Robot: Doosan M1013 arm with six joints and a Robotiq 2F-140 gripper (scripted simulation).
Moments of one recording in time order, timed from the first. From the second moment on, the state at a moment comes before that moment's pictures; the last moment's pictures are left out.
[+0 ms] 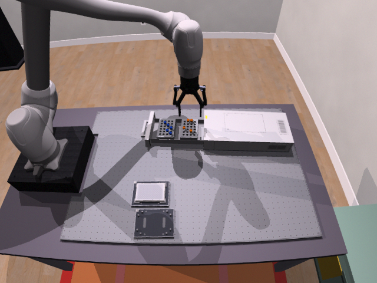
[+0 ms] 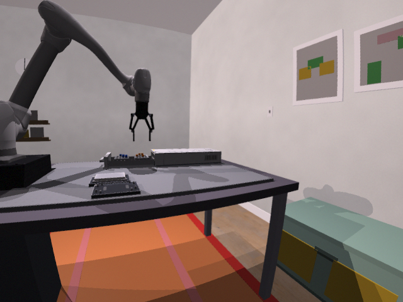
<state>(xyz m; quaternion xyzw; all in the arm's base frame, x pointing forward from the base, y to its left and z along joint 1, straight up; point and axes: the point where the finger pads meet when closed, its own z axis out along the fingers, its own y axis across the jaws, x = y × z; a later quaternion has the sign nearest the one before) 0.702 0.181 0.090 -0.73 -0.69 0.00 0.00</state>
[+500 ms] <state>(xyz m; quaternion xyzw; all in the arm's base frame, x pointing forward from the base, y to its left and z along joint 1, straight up) 0.699 0.181 0.071 -0.73 -0.69 0.00 0.00</state>
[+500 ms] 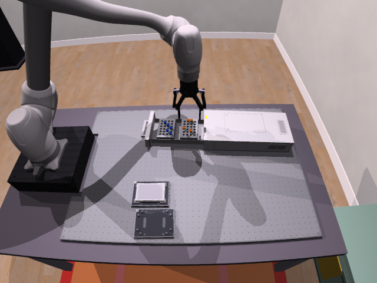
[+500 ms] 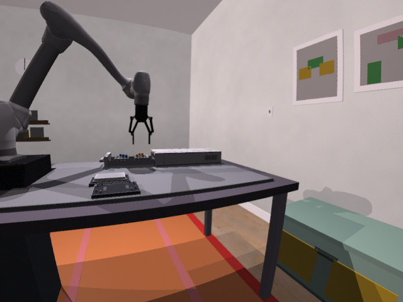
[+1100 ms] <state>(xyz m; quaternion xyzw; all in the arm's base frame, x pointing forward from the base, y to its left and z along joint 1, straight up) 0.698 0.181 0.050 -0.73 -0.69 0.00 0.00</state>
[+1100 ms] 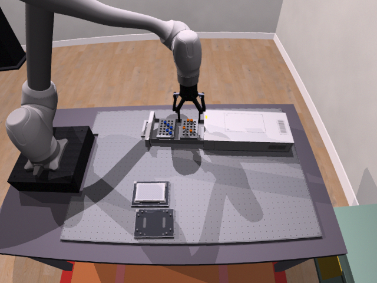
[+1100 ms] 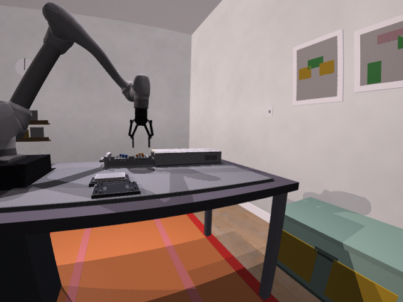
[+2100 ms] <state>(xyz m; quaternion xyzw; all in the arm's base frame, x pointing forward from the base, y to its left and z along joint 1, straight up) 0.697 0.181 0.015 -0.73 -0.69 0.00 0.00</state>
